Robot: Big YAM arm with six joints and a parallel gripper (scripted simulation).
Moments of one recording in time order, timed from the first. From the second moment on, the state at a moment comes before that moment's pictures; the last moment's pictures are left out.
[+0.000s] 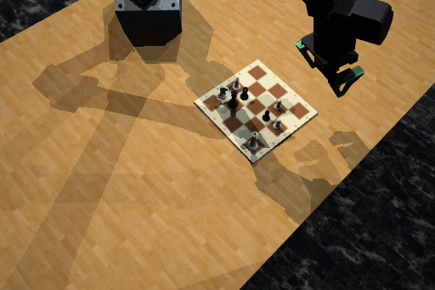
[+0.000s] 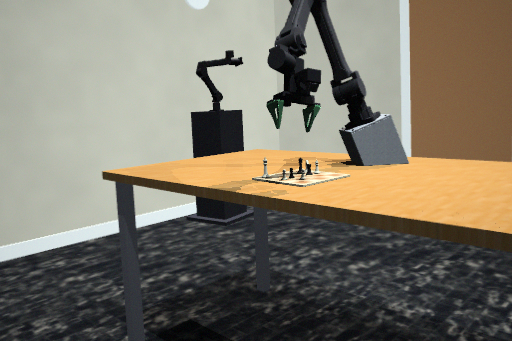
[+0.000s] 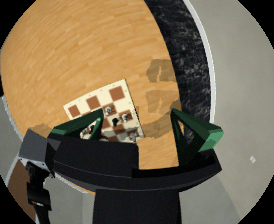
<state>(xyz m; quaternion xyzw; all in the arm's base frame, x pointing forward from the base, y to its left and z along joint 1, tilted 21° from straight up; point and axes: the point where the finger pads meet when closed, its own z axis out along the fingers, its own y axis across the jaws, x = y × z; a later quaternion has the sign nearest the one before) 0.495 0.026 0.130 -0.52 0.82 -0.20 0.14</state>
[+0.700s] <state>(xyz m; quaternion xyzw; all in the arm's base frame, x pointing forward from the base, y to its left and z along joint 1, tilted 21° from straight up) 0.409 -0.042 0.124 -0.53 0.83 -0.18 0.02</state>
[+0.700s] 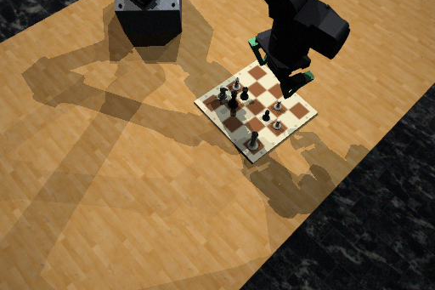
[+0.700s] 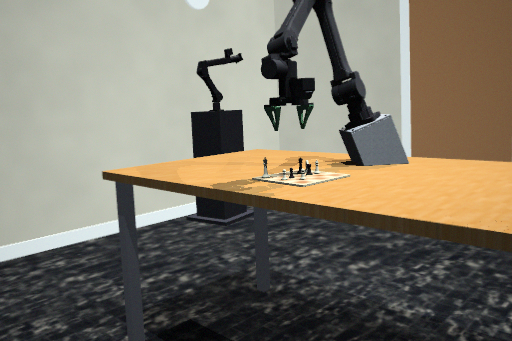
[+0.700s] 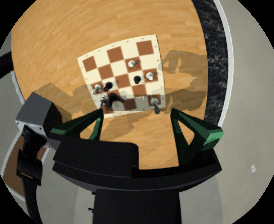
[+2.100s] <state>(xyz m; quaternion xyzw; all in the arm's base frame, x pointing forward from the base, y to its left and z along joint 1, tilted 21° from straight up) 0.423 -0.055 0.070 0.15 0.97 -0.11 0.14</state>
